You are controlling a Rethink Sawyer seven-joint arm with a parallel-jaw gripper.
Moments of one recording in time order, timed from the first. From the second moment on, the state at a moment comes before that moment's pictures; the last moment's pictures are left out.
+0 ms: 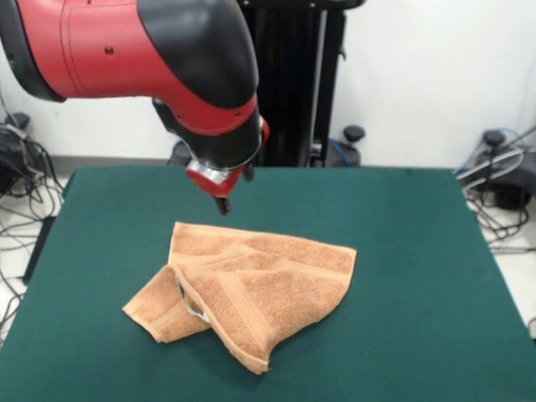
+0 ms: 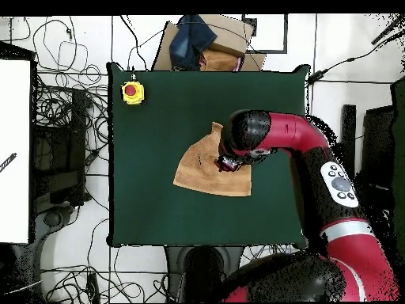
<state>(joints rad) -0.63 -0.43 0.48 1.36 -0.47 1.21 0.67</state>
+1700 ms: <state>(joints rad) -0.52 -0.13 0.48 0.85 -0.48 1.38 0.67</state>
